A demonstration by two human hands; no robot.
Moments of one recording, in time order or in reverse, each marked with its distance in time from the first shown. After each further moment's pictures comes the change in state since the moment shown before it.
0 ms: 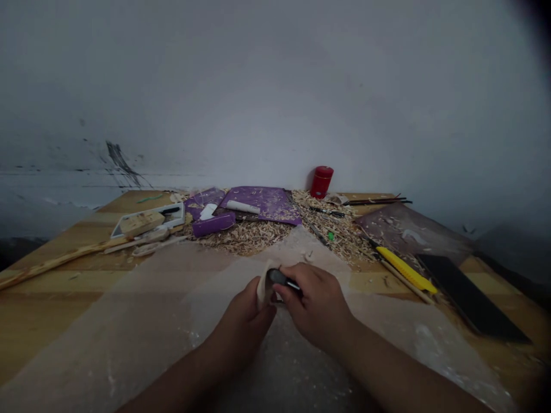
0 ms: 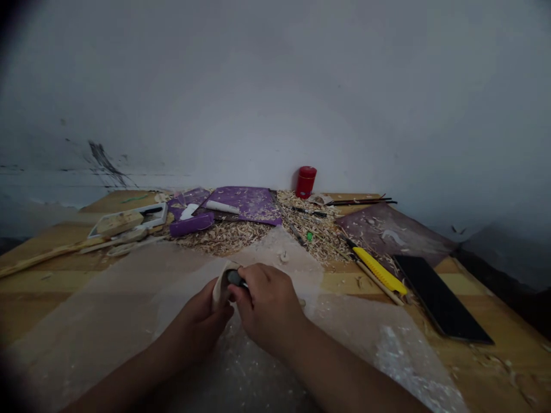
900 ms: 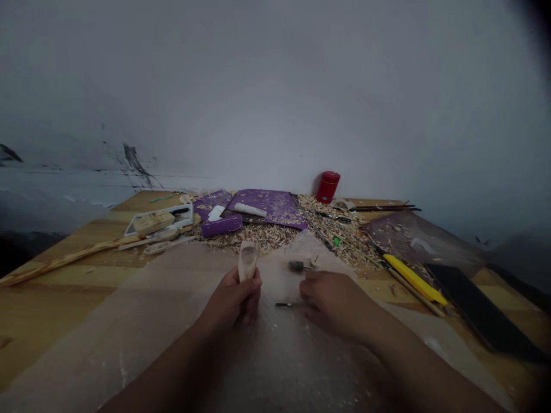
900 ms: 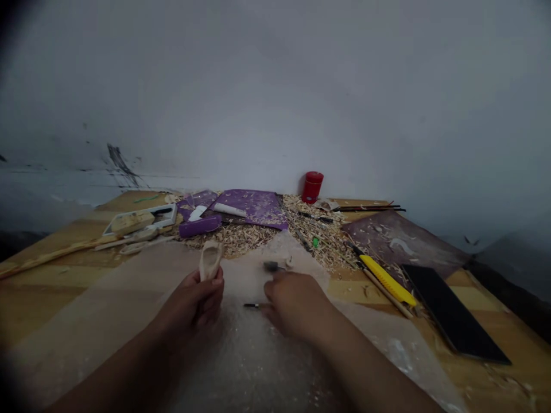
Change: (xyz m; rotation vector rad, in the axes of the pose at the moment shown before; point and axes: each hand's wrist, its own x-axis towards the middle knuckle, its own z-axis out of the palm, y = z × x) left_hand 0.013 -0.007 -0.019 -0.620 0.061 -0.260; right_hand 0.005 0.033 -0.021 -0.332 -0.539 0.010
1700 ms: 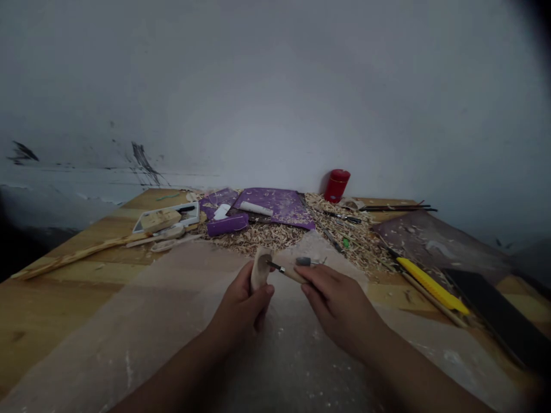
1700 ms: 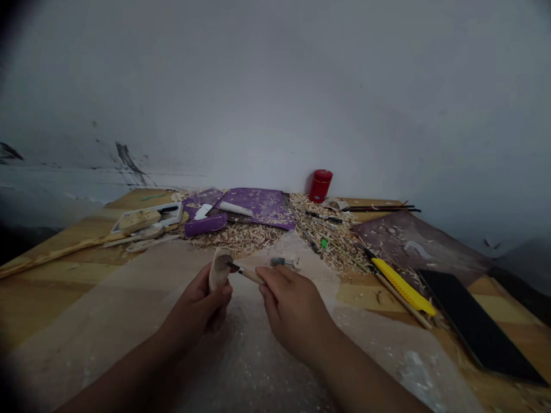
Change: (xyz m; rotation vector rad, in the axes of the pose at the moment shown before) left_hand -0.004 -0.003 -0.001 0.281 0.050 0.065; right_hand 0.001 -0.017 0.004 0.293 0.318 -0.013
